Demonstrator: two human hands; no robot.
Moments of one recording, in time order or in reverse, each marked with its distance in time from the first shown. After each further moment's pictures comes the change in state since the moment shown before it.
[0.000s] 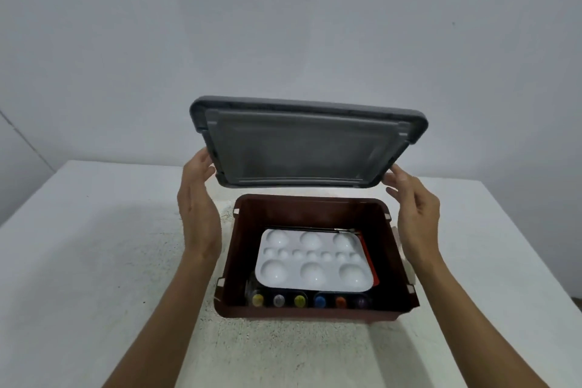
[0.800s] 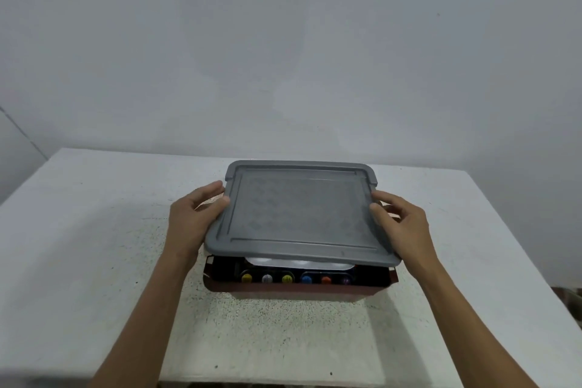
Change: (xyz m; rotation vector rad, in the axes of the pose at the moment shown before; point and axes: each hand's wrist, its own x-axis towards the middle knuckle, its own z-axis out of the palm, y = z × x) left_hand -0.016 -0.040 -0.042 0.164 -0.222 -0.273; right_hand -0.030 0.019 -0.044 -0.224 -0.181 0.208
